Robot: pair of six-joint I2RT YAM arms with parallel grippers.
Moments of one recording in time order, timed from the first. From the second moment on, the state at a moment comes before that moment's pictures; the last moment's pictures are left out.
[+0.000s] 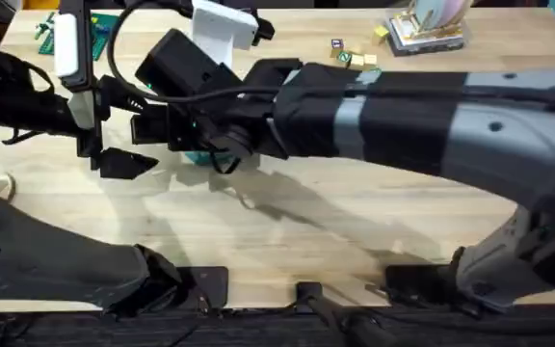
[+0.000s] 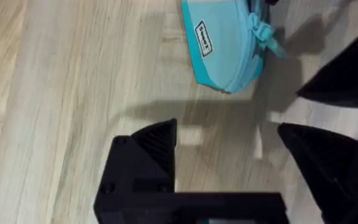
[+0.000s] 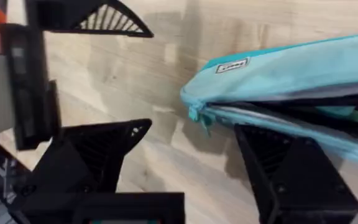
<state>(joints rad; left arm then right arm) 0.61 1.71 1.17 -1.23 0.67 2.05 1.05 1.92 1.48 -0.40 0.05 0.92</state>
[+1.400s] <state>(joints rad) 0.61 1.78 1.17 -1.23 0.74 2.05 1.05 2.00 1.48 -0.37 0.14 1.02</state>
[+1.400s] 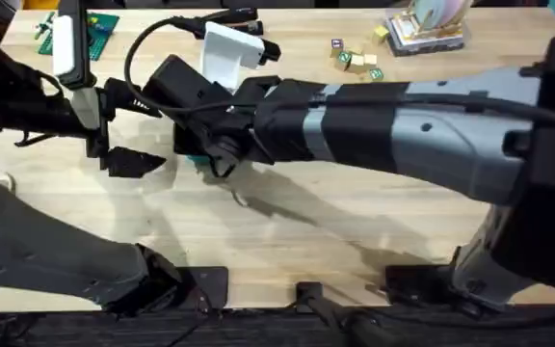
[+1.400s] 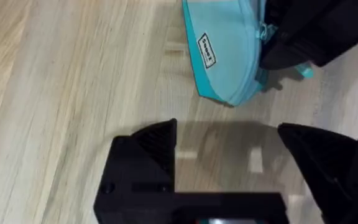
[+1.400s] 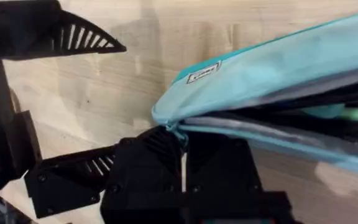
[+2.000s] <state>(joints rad) 0.61 1.78 1.17 -1.28 0.87 2.05 1.04 1.89 1.48 -0.39 0.12 0.92</state>
